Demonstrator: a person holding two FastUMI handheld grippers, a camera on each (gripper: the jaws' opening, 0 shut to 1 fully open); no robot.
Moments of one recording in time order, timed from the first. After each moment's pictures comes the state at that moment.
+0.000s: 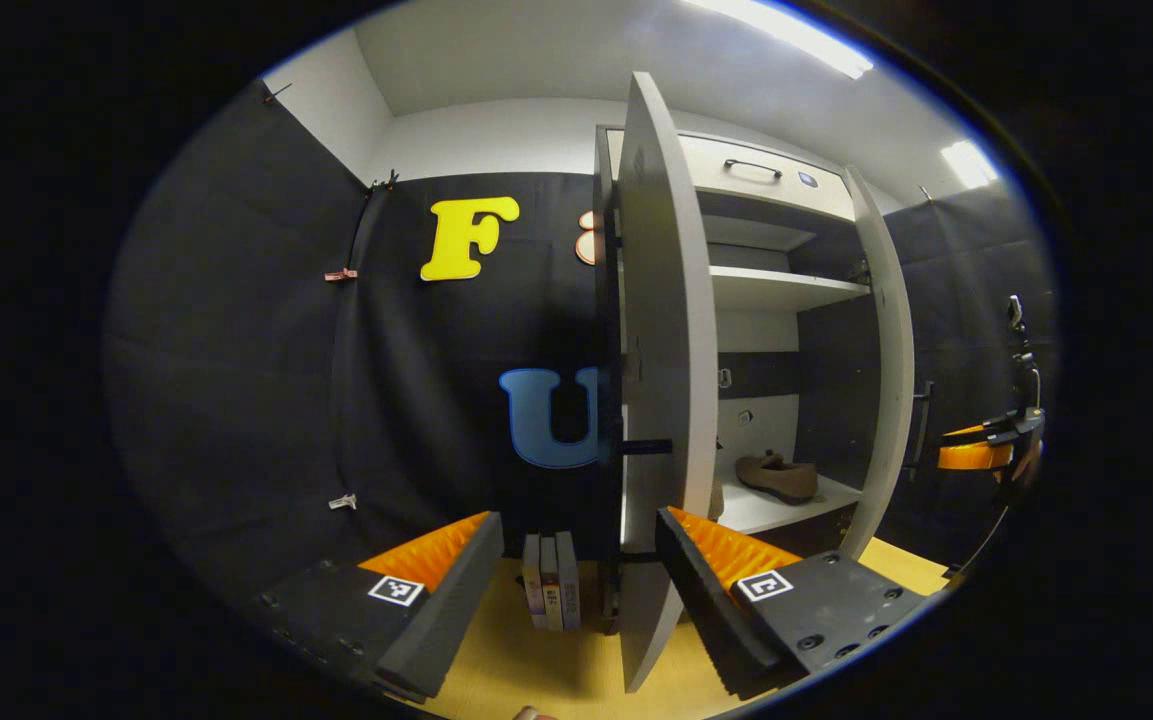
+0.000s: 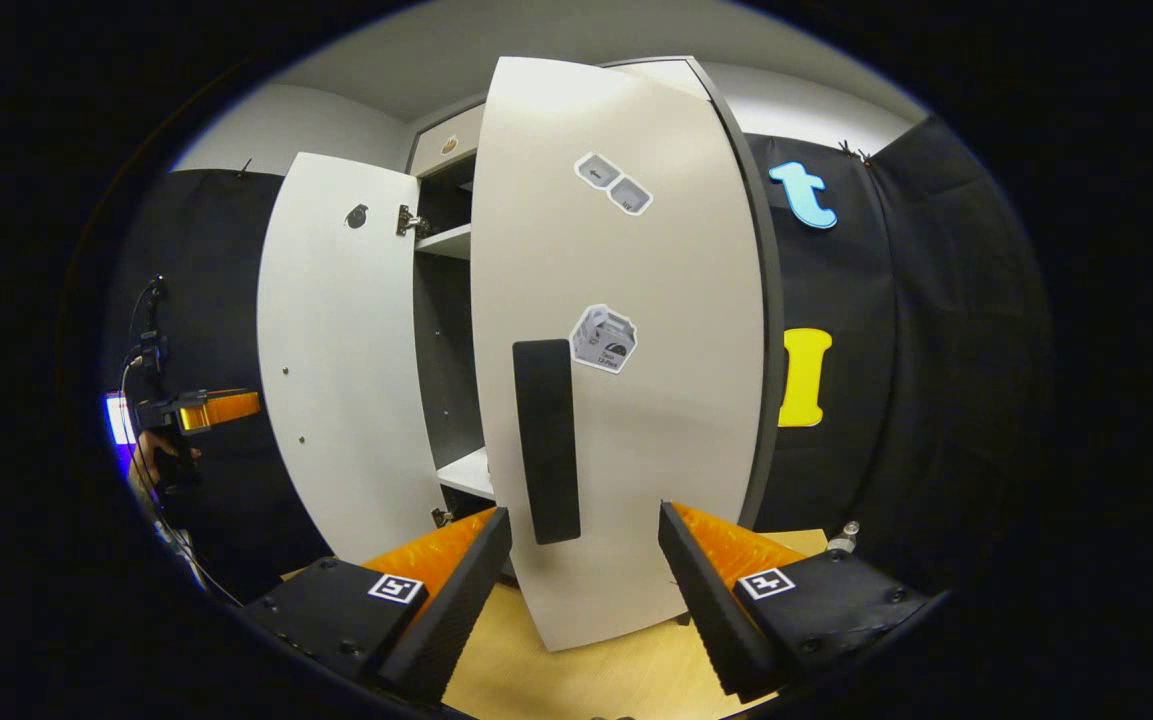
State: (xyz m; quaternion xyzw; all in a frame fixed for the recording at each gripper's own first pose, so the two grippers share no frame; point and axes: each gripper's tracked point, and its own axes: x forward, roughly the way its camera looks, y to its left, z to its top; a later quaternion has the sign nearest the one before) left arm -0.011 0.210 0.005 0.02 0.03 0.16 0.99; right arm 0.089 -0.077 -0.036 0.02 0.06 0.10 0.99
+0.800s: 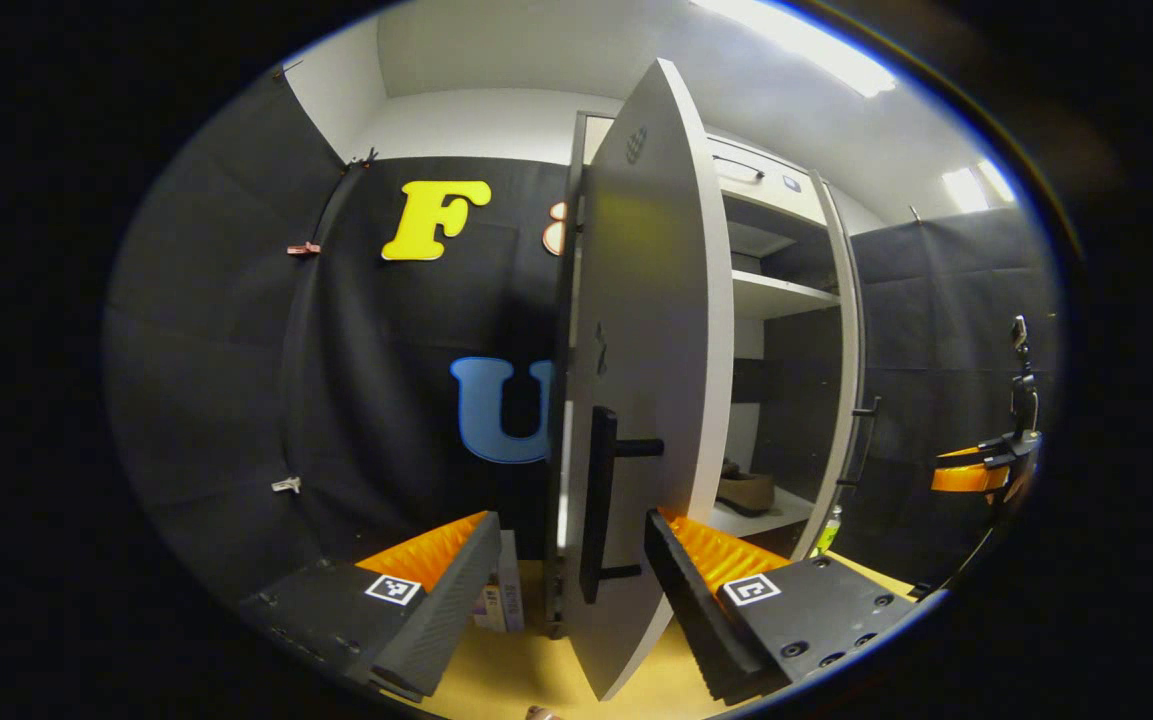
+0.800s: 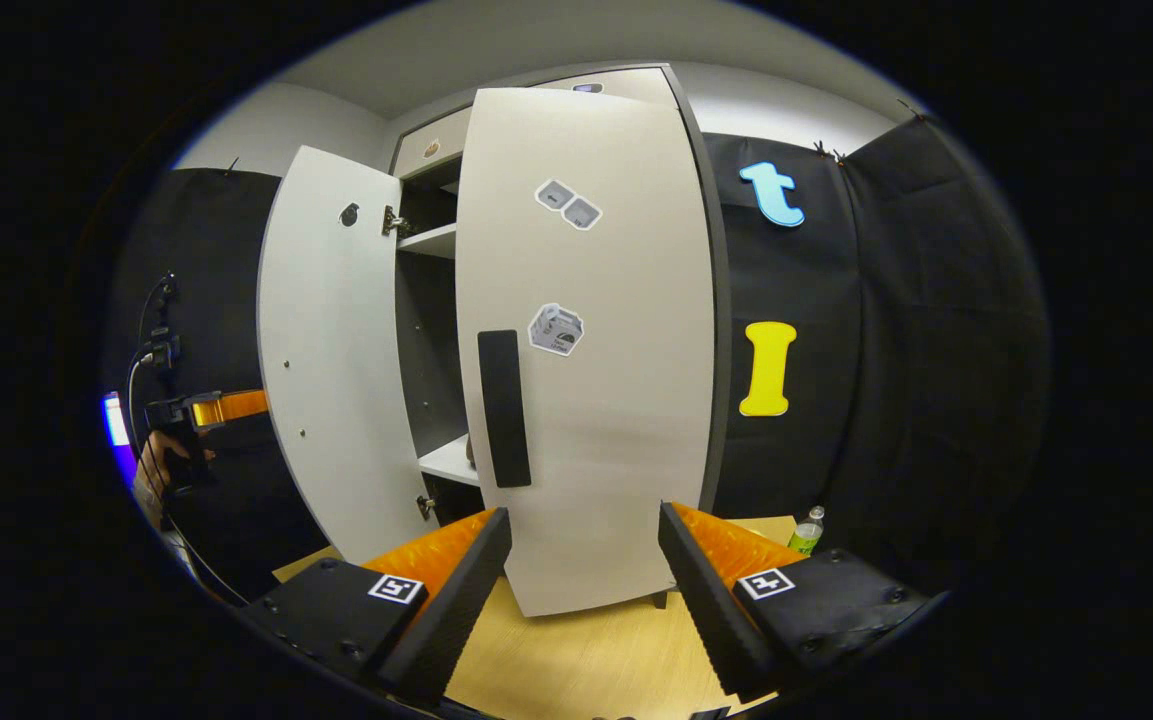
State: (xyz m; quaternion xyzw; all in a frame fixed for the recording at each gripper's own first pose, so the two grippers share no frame) left arm 0.035 0.156 -0.003 -0.01 0.02 0.10 0.99; right arm 0.057 -0.103 -0.045 0.02 0.07 0.07 0.99
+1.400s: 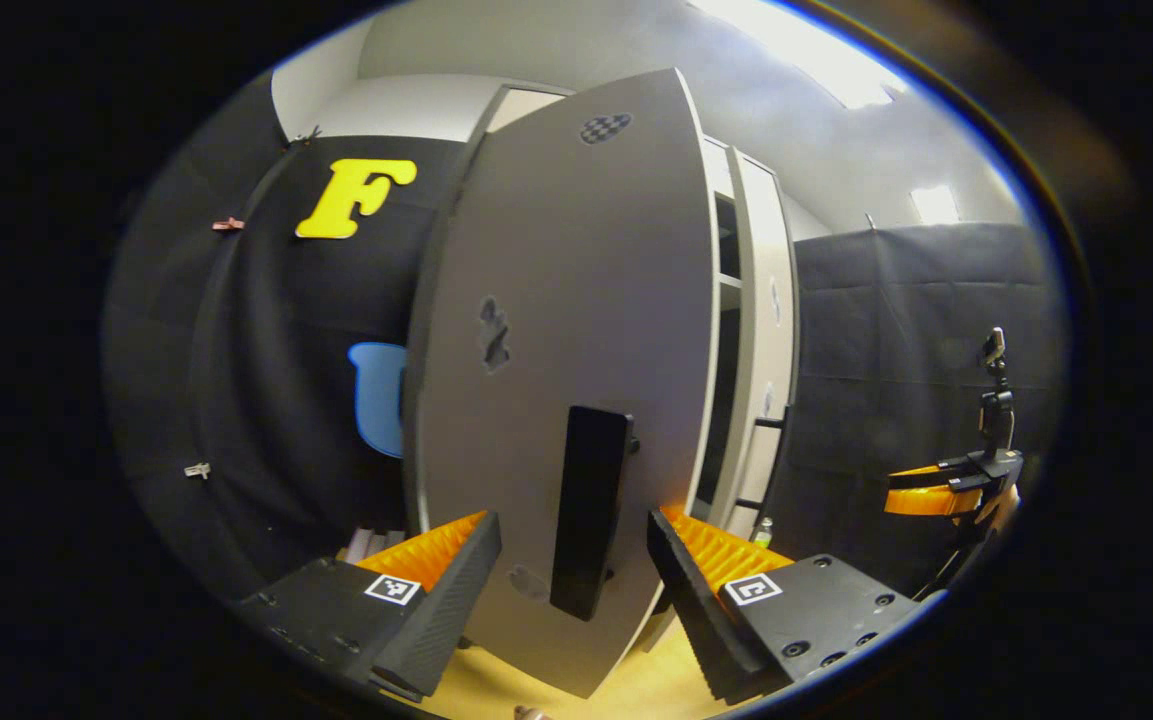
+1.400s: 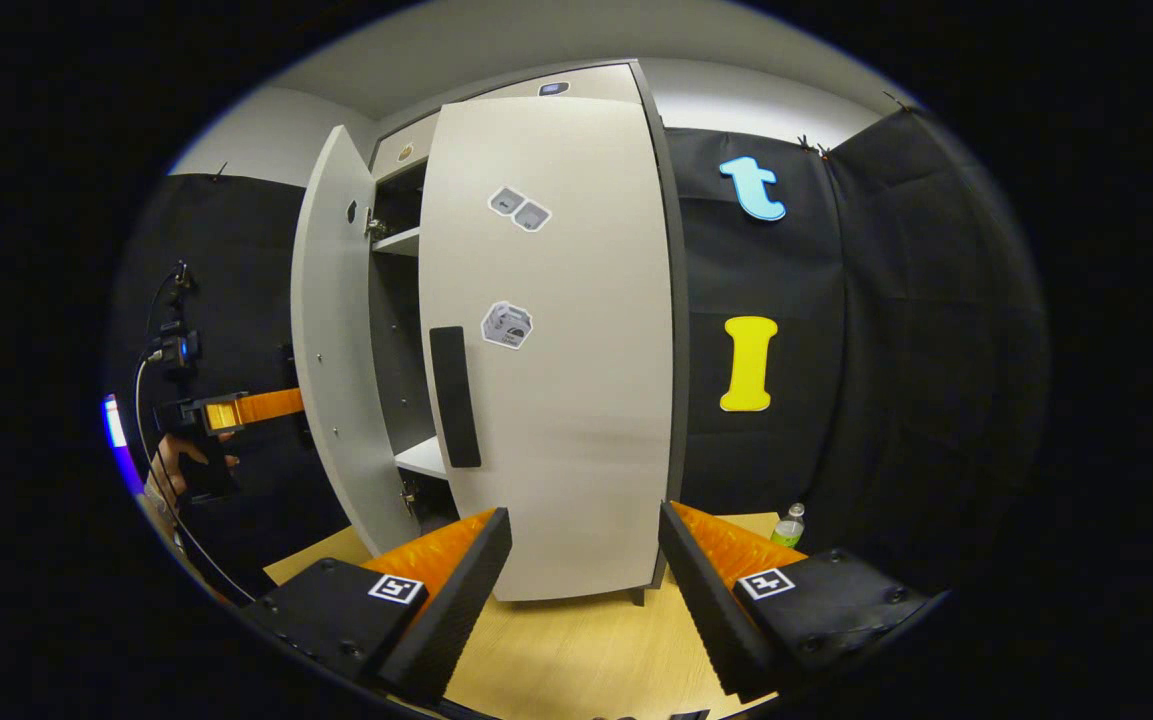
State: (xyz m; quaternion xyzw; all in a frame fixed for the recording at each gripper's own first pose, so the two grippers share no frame) left arm 0.118 0.062 -0.013 -0.02 0.03 0.00 1.00; right arm 0.061 -0.148 -0.045 0.02 0.07 0.06 1.00
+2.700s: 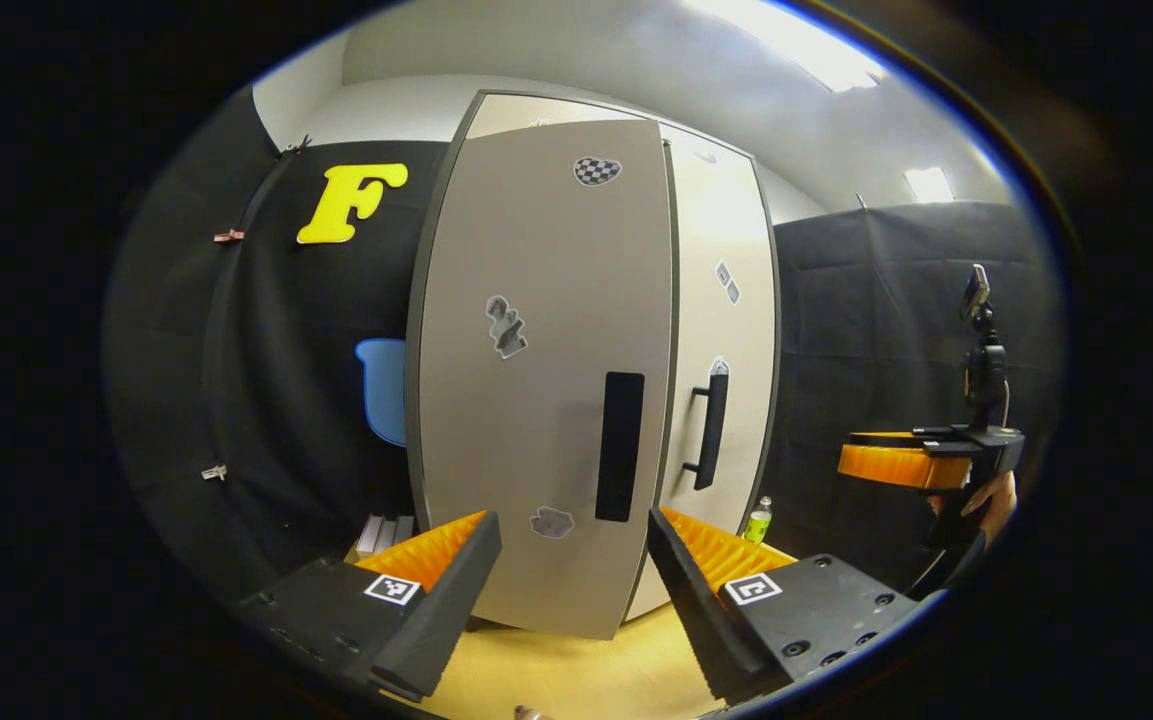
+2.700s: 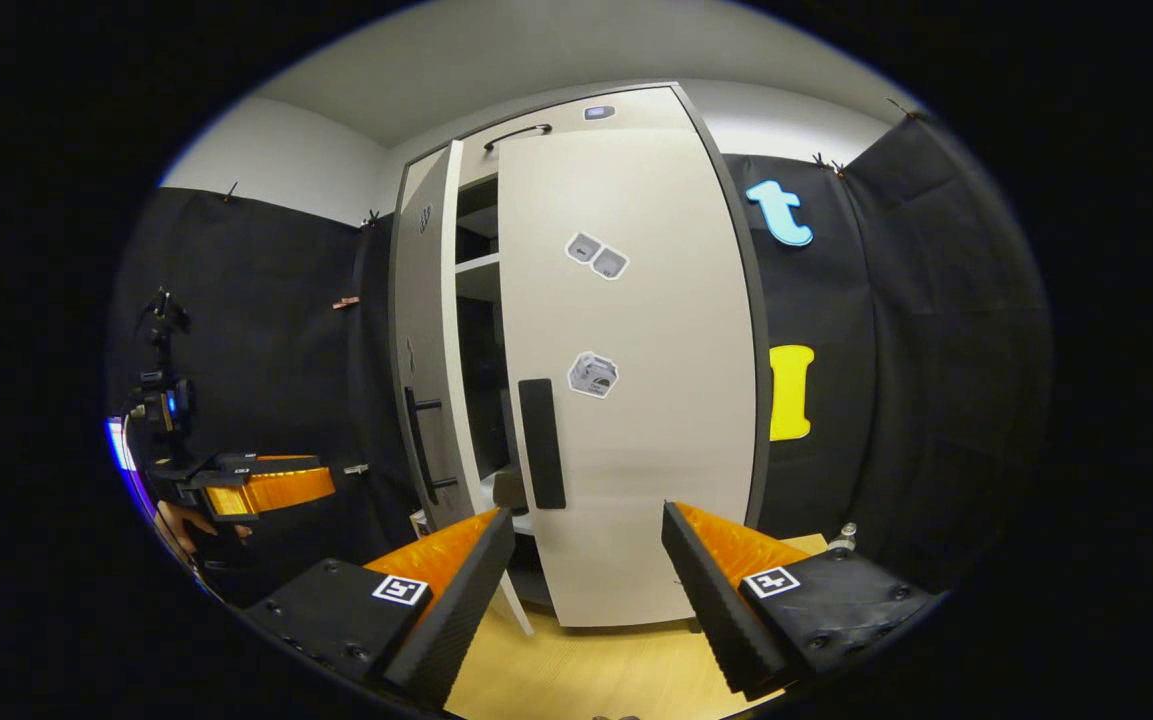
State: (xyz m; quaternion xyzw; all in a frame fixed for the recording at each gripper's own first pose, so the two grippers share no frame) left arm 0.062 0.054 -0.016 -0.01 0.04 0.03 1.00; right arm 0.078 -0.053 -0.011 0.04 0.02 0.07 1.00
